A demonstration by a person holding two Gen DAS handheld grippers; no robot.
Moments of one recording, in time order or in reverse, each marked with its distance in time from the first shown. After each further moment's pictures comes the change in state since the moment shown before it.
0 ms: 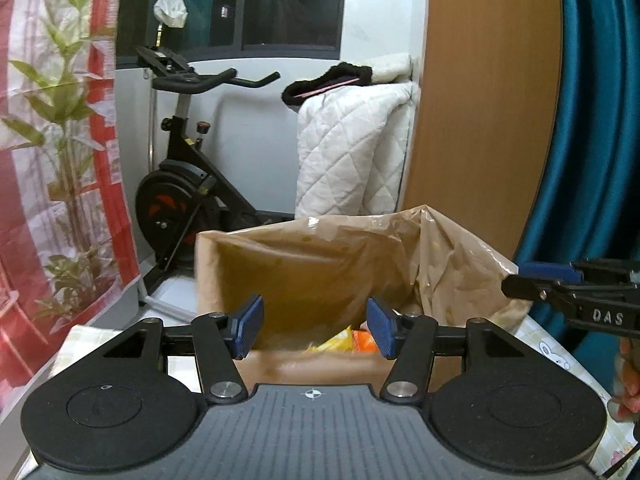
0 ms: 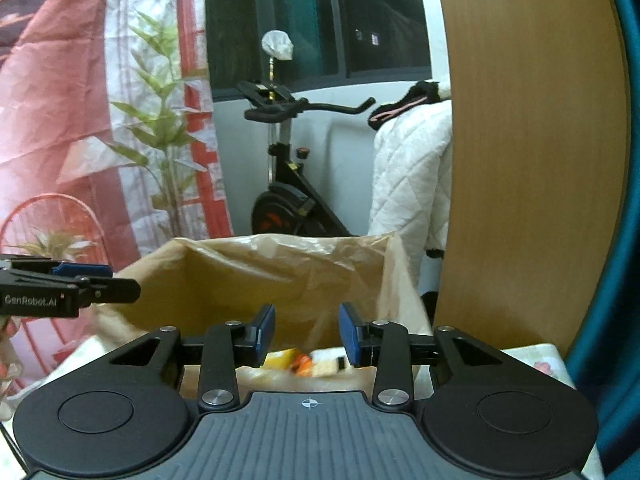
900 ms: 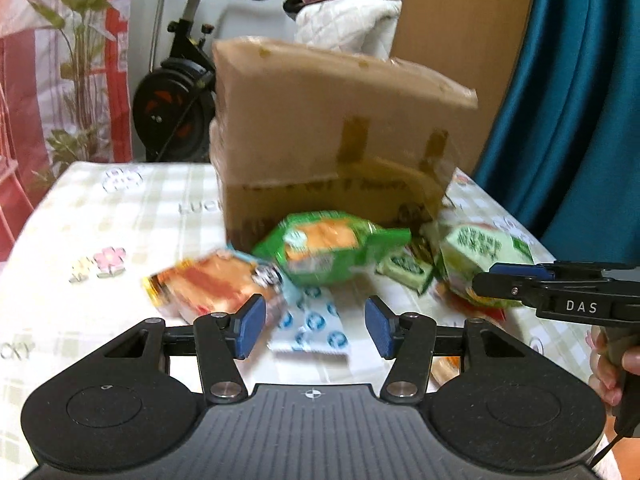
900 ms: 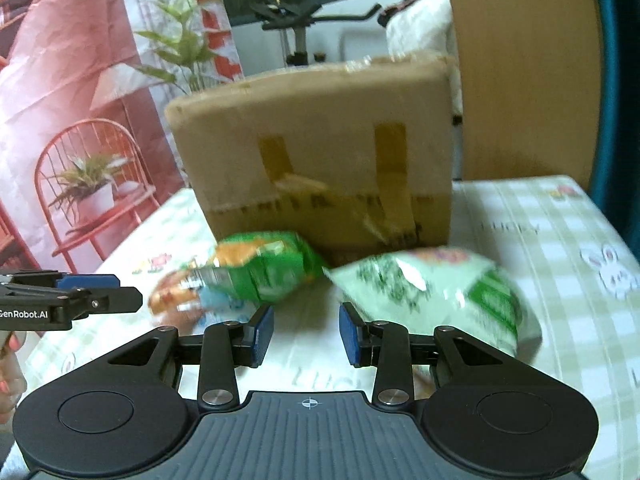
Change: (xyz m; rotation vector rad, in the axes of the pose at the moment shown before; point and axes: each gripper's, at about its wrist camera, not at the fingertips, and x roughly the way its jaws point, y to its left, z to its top) left arm -0.076 -0.015 -0.172 -0.078 0.200 -0.075; right arm -0.081 0.052 -0.172 0.105 0.225 0.057
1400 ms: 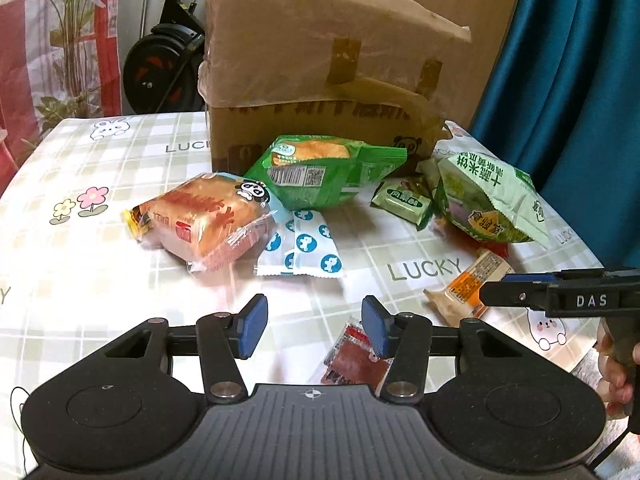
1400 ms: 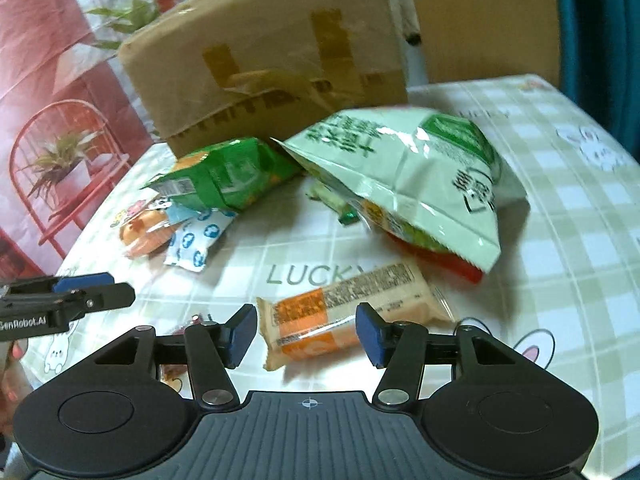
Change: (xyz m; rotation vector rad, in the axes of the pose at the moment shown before) left arm 0.017 -0.002 -0.047 0.008 0.089 -0.015; right arm 0.008 -0.025 -0.059 0.158 0.150 -0.027
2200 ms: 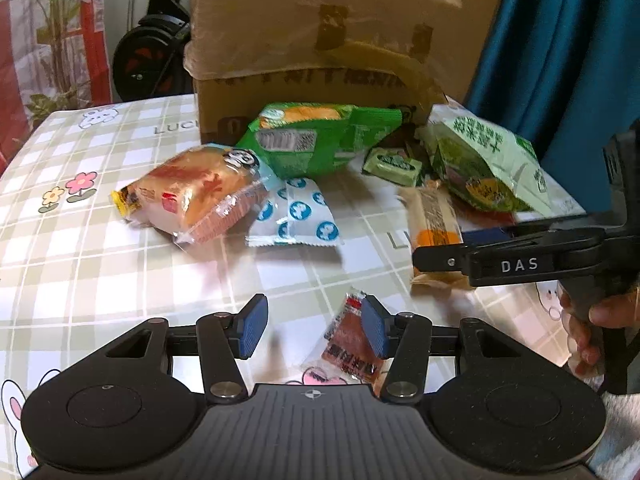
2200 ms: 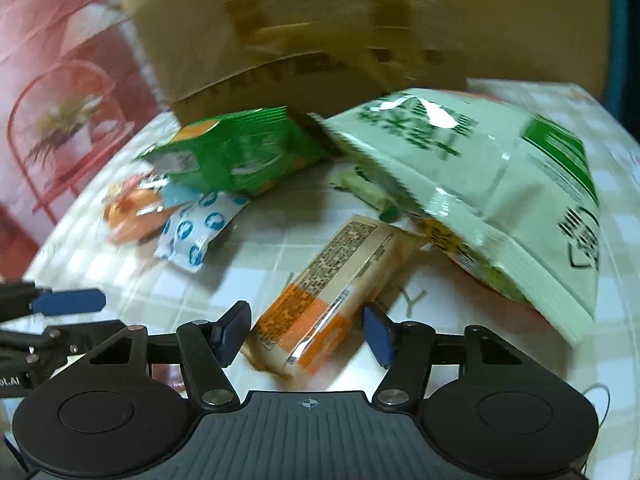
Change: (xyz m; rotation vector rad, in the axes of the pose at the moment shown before) left arm 0.016 -0.006 -0.014 0.051 0.053 -0.009; right arm 0.059 0.027 0.013 -0.129 0.052 0.000
